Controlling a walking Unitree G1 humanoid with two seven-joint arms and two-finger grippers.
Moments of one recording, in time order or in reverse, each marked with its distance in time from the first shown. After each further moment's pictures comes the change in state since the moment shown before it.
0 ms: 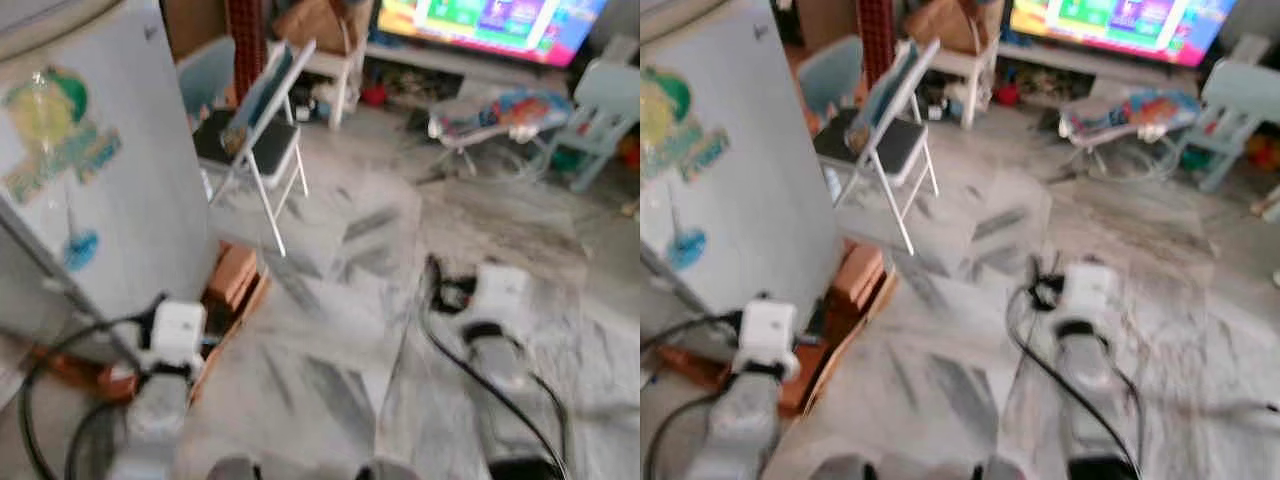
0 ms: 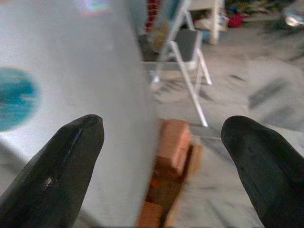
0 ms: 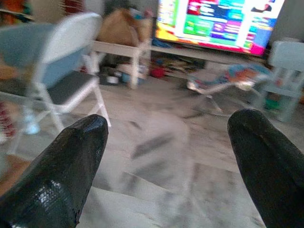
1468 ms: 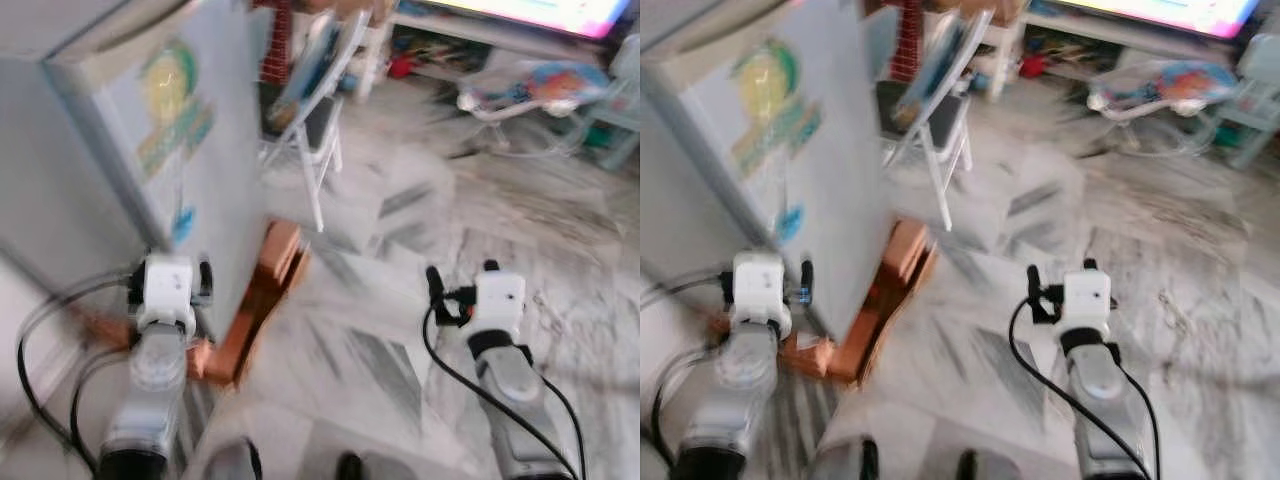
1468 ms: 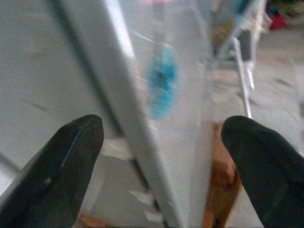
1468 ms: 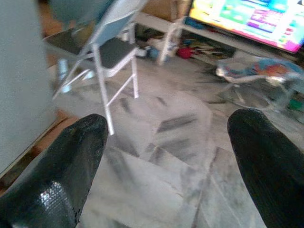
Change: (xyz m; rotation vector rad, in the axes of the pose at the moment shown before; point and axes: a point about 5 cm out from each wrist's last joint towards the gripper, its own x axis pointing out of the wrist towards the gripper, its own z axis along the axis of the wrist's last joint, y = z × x) left arm 0.046 0.024 0.034 -0.008 -0.091 0.119; right arm -0.014 -0.005 -0.005 -0.111 0.038 0.081
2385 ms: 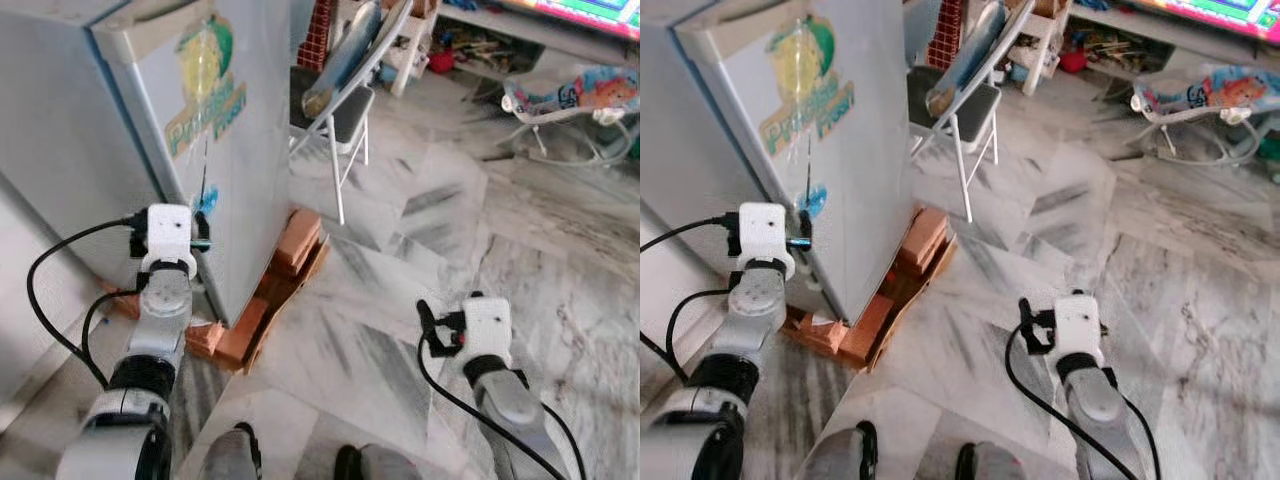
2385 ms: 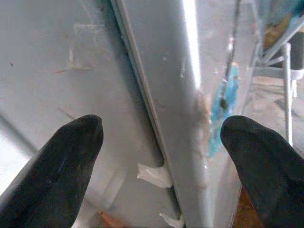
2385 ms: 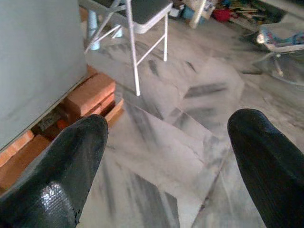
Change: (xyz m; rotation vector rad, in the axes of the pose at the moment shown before) left arm 0.061 -0.001 0.019 -0.011 0.008 0.080; right arm -0.022 -0.002 -0.021 -0.003 0.163 0.036
